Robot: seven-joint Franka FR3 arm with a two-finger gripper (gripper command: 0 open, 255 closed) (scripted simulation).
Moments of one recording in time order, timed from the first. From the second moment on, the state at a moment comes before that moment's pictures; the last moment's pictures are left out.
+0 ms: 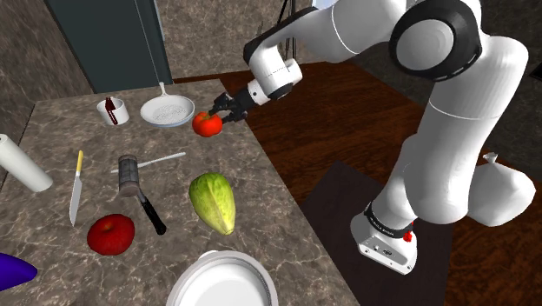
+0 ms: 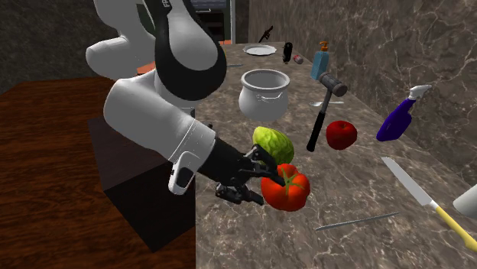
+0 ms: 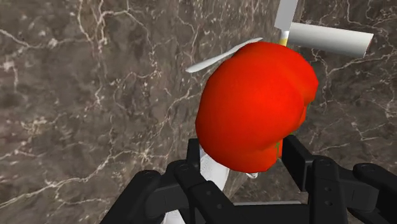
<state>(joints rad) 0.34 0.25 -0.34 -2.15 1.66 2.48 -0.83</state>
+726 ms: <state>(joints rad) 0.50 0.37 -0.21 -2.00 1.82 2.69 -0.79</state>
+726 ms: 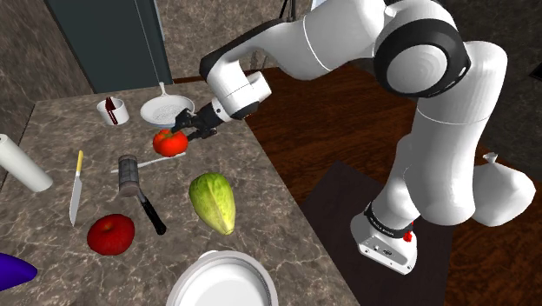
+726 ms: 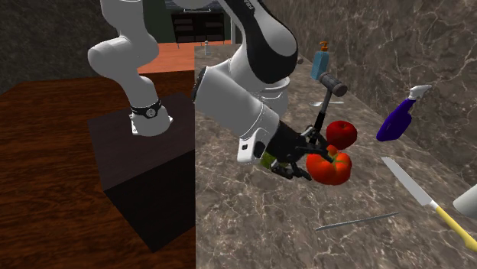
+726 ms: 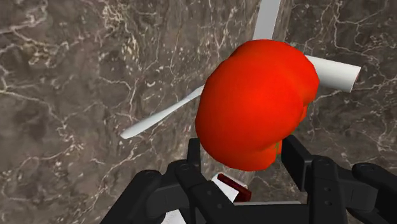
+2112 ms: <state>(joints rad) 0.70 0.76 -0.10 -1.49 1.81 2.97 -0.55</state>
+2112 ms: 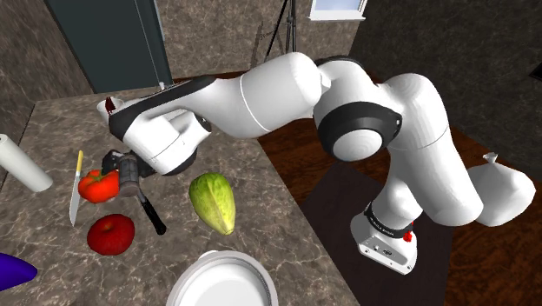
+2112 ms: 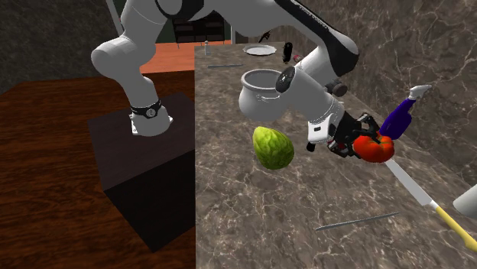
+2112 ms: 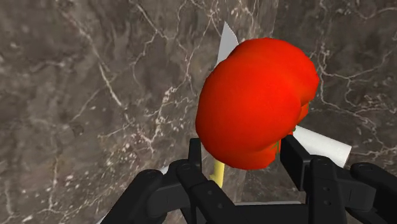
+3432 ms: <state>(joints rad) 0.71 0.91 -0.12 -1.39 2.07 2.93 -0.79</state>
